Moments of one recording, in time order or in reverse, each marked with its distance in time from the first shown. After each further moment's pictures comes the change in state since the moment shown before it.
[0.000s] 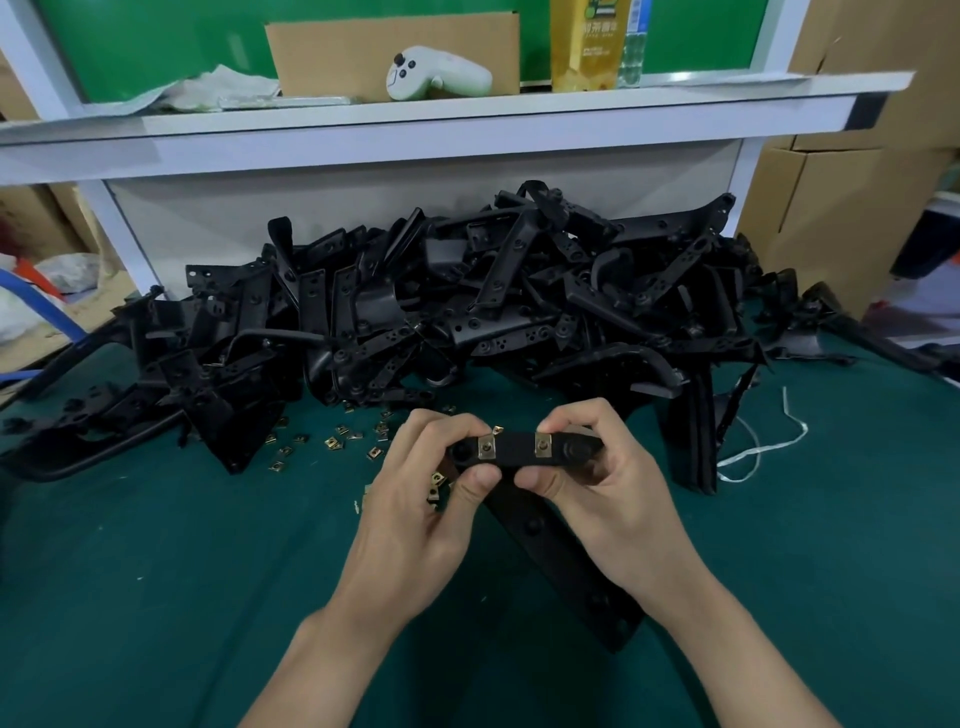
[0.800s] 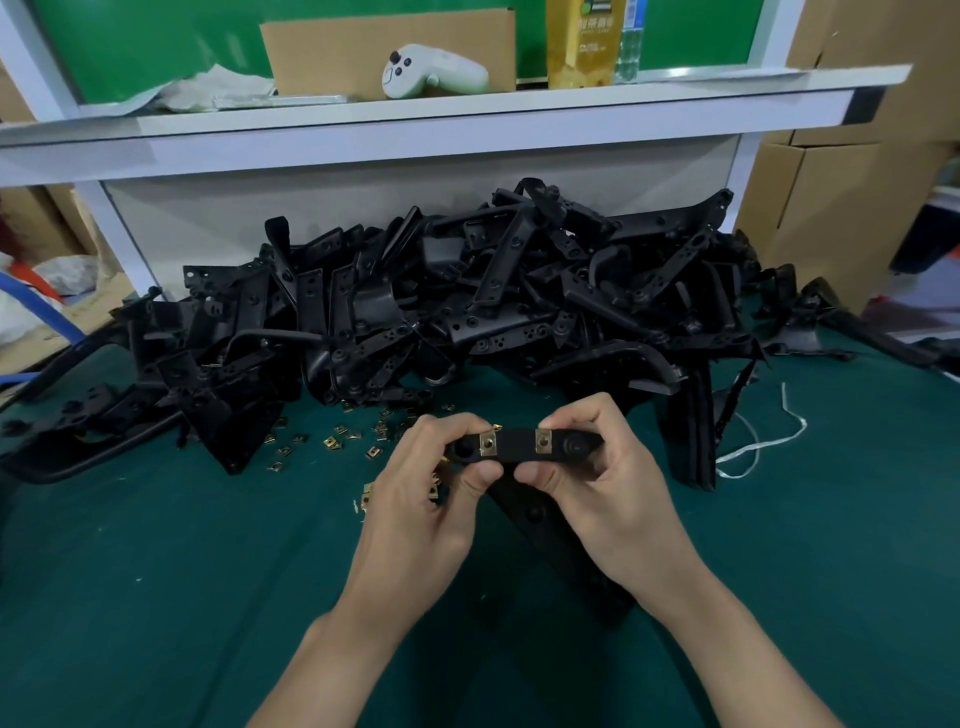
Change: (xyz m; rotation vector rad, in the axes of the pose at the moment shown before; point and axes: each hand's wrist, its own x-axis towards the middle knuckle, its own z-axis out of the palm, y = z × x) left_hand -0.002 -0.001 0.006 -0.008 0.025 -0.025; right_hand 0.000 0.004 -0.001 -0.071 0.039 -0.023
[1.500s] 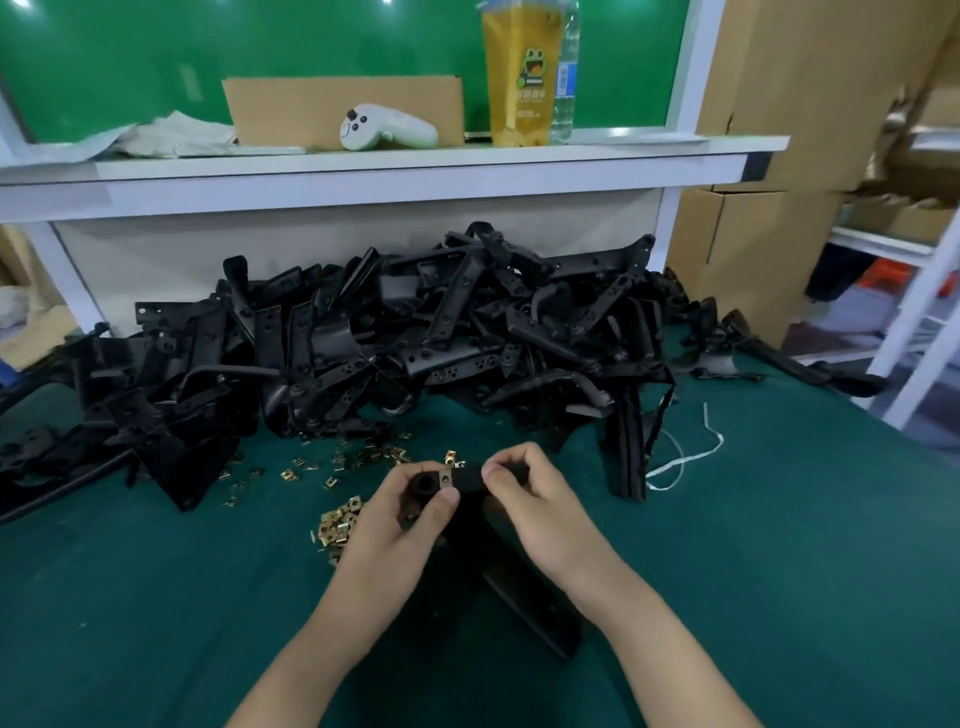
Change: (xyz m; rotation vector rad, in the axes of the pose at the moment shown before) left_hand -0.003 0.004 0.013 -0.393 -0.148 -0.548; right_hand 0.001 0.005 0.003 0.034 -0.007 0.396
